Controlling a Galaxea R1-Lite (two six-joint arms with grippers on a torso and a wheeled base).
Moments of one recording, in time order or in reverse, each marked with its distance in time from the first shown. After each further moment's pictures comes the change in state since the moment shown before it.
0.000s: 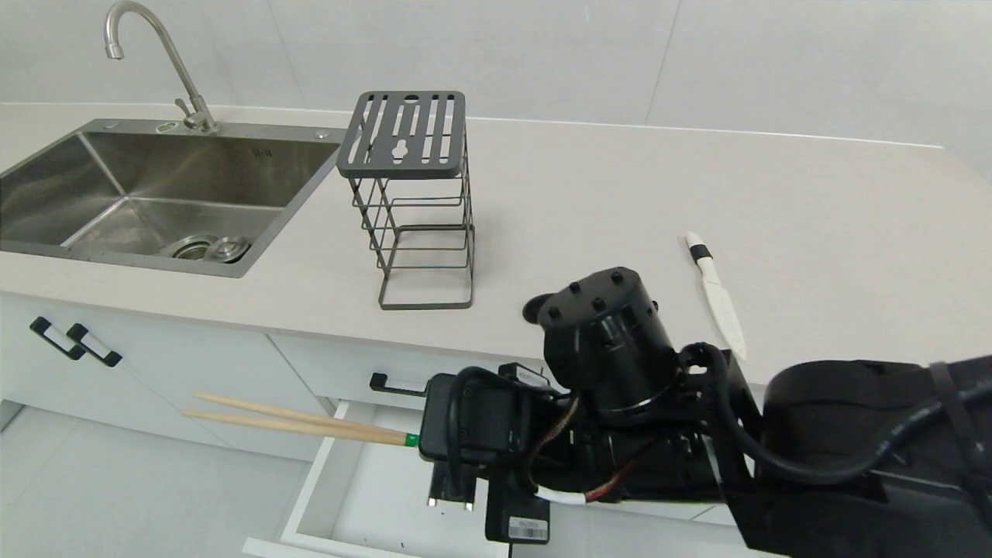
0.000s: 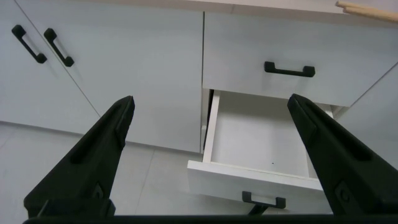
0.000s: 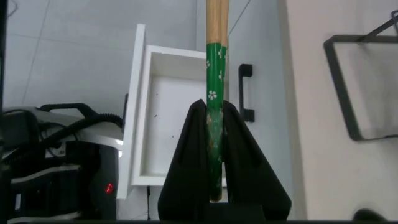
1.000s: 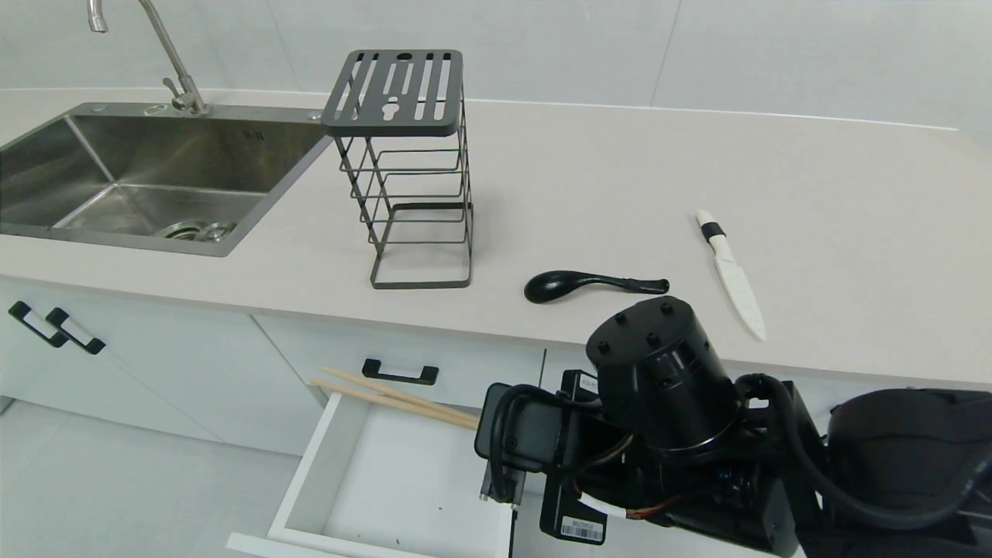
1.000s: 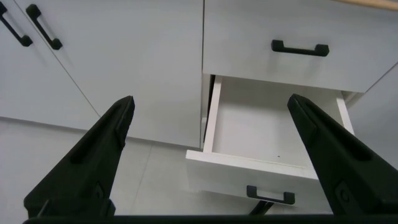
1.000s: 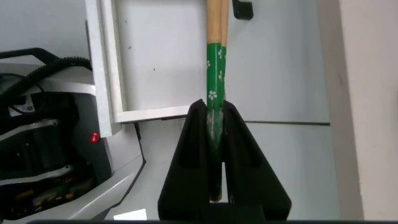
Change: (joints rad) left arm 0.000 0.000 0.000 0.000 0.000 0.000; right arm -0.010 -0.074 0.130 0.000 -0.270 0.021
